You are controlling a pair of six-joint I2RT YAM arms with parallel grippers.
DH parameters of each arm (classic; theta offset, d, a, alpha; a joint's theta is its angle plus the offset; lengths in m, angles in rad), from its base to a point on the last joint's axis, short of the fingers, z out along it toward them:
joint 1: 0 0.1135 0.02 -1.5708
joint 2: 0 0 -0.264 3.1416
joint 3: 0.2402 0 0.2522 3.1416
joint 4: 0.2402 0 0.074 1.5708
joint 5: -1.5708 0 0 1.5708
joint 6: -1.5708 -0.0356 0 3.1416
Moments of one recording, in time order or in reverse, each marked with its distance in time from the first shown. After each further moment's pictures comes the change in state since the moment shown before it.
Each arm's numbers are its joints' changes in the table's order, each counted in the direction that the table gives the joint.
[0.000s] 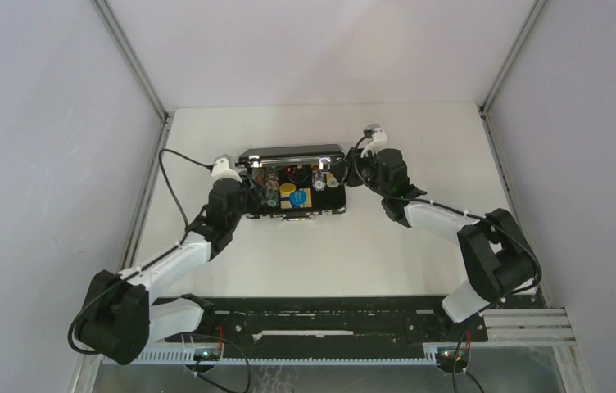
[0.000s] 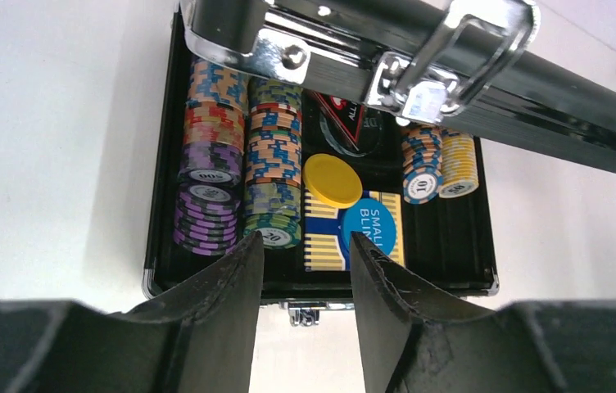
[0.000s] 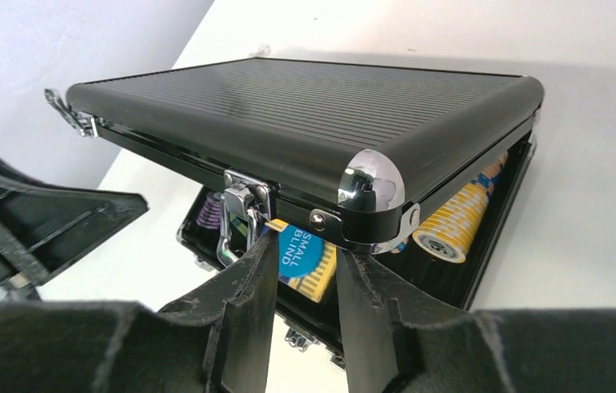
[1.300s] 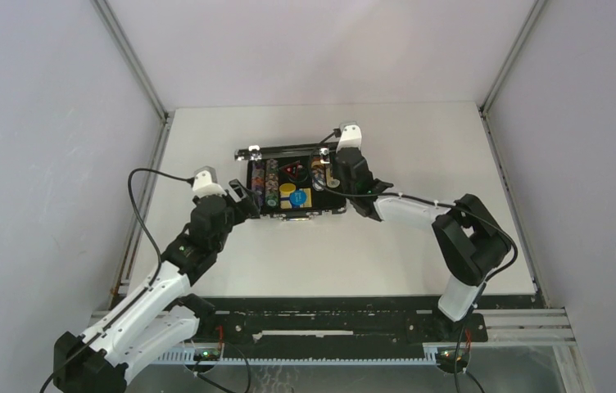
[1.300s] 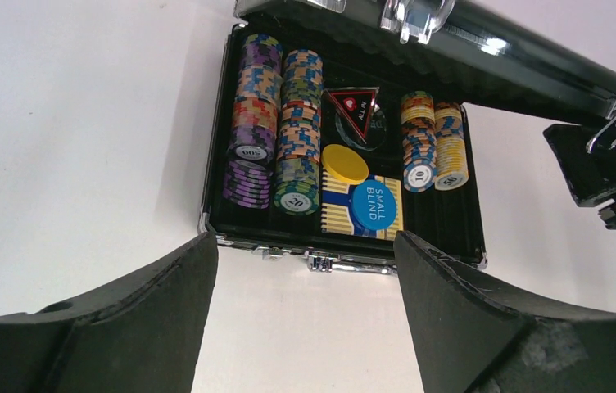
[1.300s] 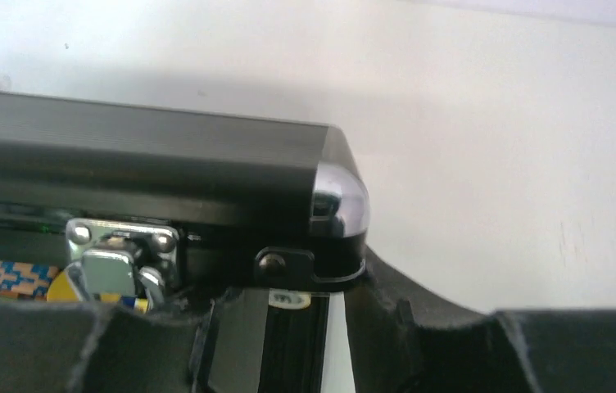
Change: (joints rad) left arm -0.082 -0.359 -0.008 0.314 0.172 0.002; right arm 0.163 0.189 0.229 0.145 -0.697 0.349
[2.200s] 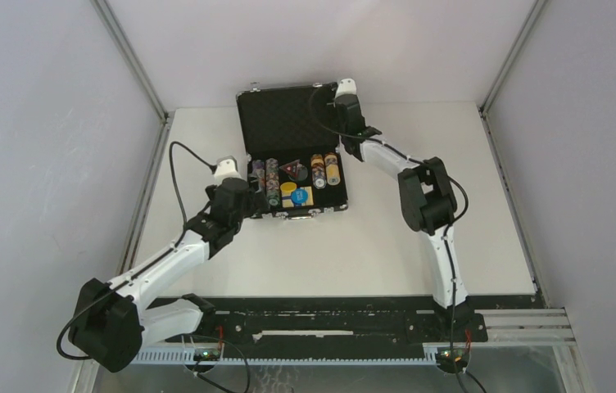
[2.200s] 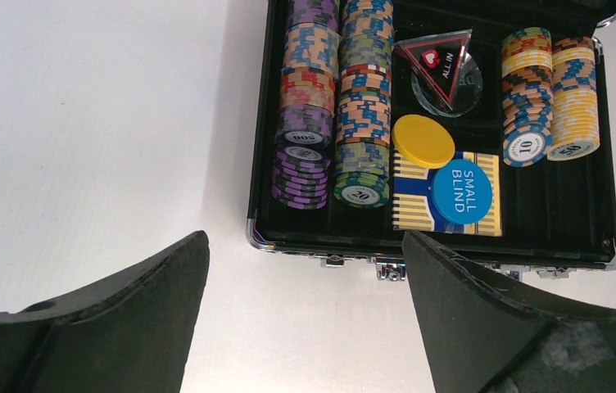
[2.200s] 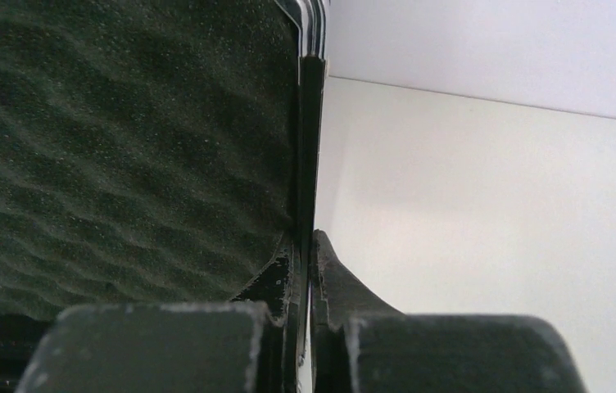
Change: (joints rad) left arm 0.009 0.330 0.116 0.018 0.042 -0.087; right arm -0.224 0.579 0.855 0.340 0.229 0.041
